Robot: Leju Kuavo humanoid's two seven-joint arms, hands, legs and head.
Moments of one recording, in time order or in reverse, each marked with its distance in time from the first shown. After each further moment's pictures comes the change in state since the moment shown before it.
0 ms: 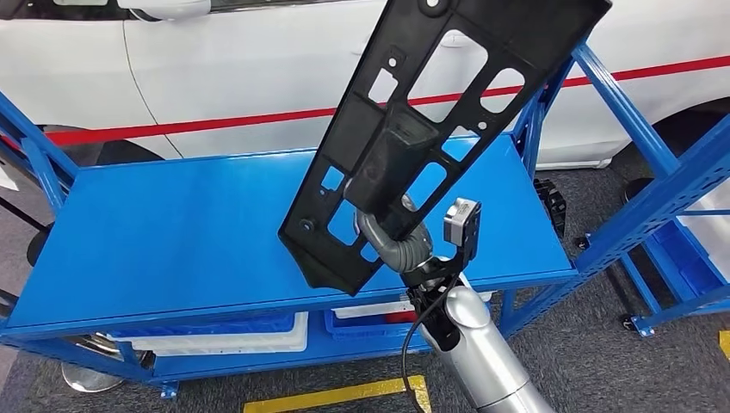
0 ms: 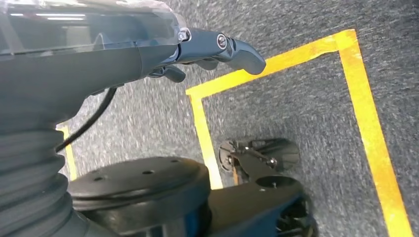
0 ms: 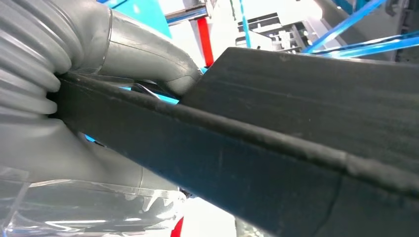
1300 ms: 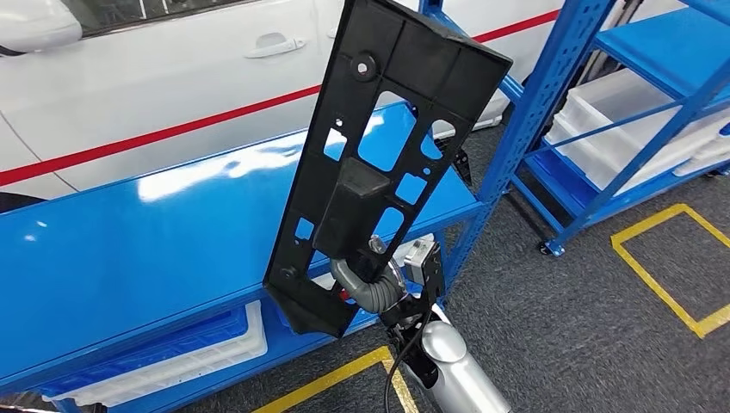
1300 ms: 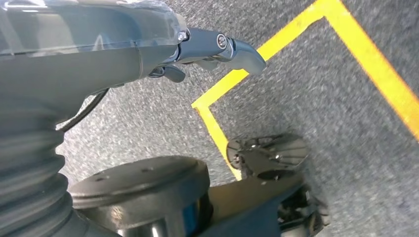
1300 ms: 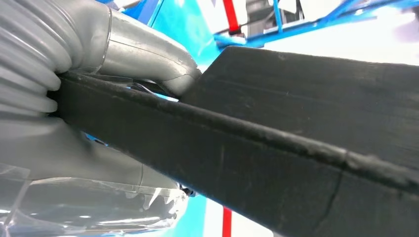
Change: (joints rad) left arm -0.010 0.008 -0.008 0.001 -0.019 -0.059 0.067; right arm 0.084 0.050 0.067 0.072 0.082 0.002 -0.026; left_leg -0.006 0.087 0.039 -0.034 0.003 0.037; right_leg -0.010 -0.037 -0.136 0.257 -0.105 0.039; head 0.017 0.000
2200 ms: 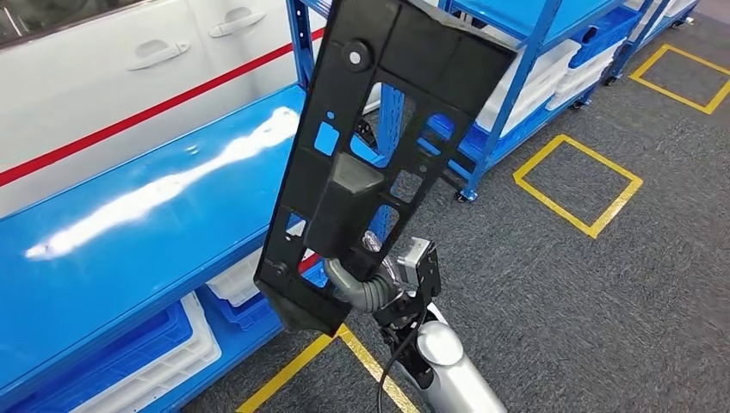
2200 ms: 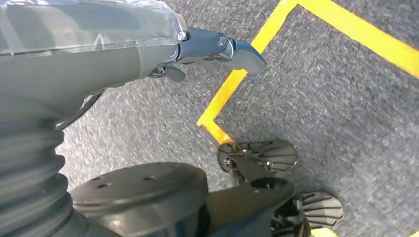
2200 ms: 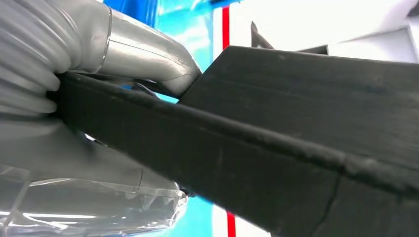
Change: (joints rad) left arm 0.000 0.000 -0.008 0.000 -0.004 0.011 -0.005; right arm 0.016 0.027 -0.007 -0.064 0.045 -0.019 0.036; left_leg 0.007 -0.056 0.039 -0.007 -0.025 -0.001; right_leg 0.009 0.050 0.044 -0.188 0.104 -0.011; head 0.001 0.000
